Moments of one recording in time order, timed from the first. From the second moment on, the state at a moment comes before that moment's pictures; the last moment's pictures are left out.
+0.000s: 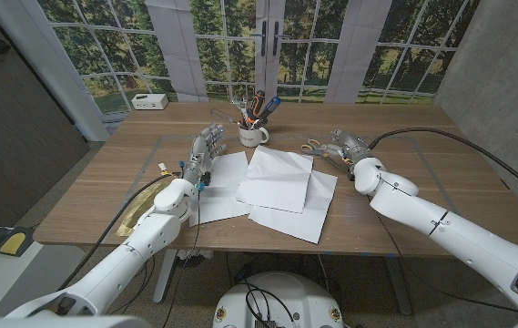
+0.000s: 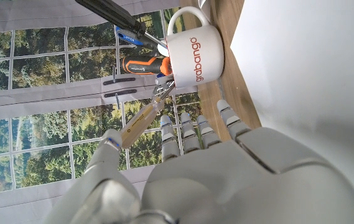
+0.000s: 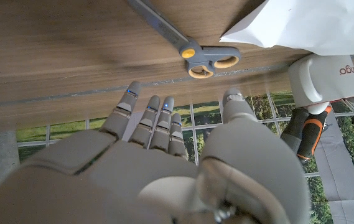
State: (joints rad) left arm 0.93 0.49 0.39 -1.40 -0.64 -0.27 0.06; left_hand 0.09 -0.03 0.59 -0.14 0.17 0.25 -0.12 0.24 0.18 0.13 -0.04 0.34 0.20 0.07 -0.04 0.20 0.17 0.05 0.06 0.41 0.17; right arm -0.77 -0.73 -0.71 -1.85 -0.15 -0.66 -0.28; right_hand 0.67 0.10 0.23 -0.16 0.18 0.18 0.02 0.20 0.19 0.33 -0.01 0.32 0.41 0.23 -0.04 0.37 0.34 0.36 0.11 0.21 0.18
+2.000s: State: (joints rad) left arm 0.93 0.51 0.40 -1.41 -0.64 -0.25 0.03; left_hand 0.09 -0.03 0.58 -0.14 0.17 0.26 -0.12 0.22 0.18 0.13 -0.04 0.31 0.20 0.07 -0.03 0.19 0.17 0.06 0.06 0.37 0.17; right arm -0.74 -0.65 -0.82 -1.75 -0.33 -0.72 -0.32; right_hand 0.81 0.12 0.25 -0.15 0.21 0.21 0.01 0.20 0.20 0.32 -0.03 0.54 0.64 0.25 -0.04 0.46 0.51 0.40 0.07 0.24 0.19
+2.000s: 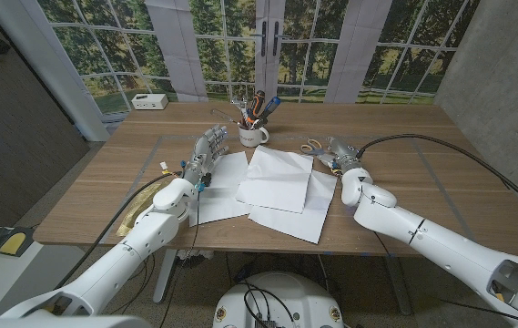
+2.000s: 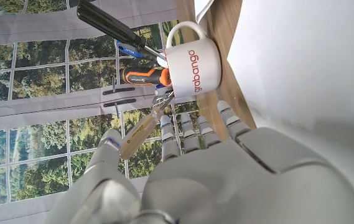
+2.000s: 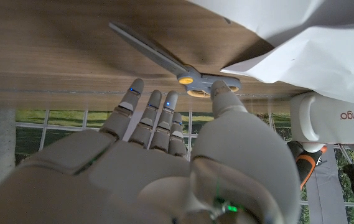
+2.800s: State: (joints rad) left arm 0.96 0.51 0.38 -1.42 -0.64 -0.30 0.04; left_hand 0.09 -0.03 0.58 -0.14 0.17 0.28 -0.12 0.22 0.18 0.14 -0.04 0.31 0.20 0.07 -0.04 0.19 0.17 0.07 0.06 0.36 0.17; right arm -0.74 -0.61 -0.84 -1.71 -0.38 -0.79 -0.37; right_hand 0.77 0.11 0.21 -0.13 0.21 0.20 0.01 0.19 0.20 0.34 -0.02 0.61 0.70 0.26 -0.04 0.48 0.58 0.40 0.09 0.25 0.20
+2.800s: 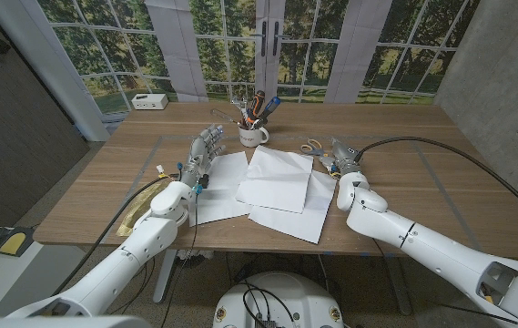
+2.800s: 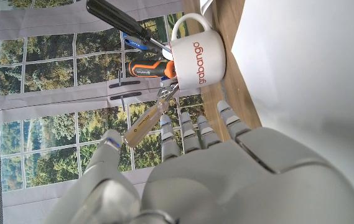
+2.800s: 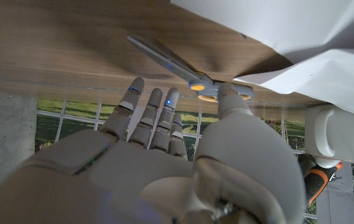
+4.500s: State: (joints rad) left arm 1.05 0.53 0.36 -1.48 -0.65 -0.32 0.06; left_hand 0.09 -0.03 0.57 -0.14 0.17 0.29 -0.12 0.21 0.18 0.15 -0.04 0.30 0.20 0.07 -0.04 0.19 0.17 0.07 0.06 0.34 0.17; right arm -0.74 -0.58 -0.87 -1.65 -0.38 -0.81 -0.41; right_hand 0.72 0.11 0.21 -0.12 0.20 0.25 0.01 0.22 0.20 0.34 0.01 0.48 0.55 0.24 -0.04 0.45 0.57 0.41 0.07 0.27 0.21
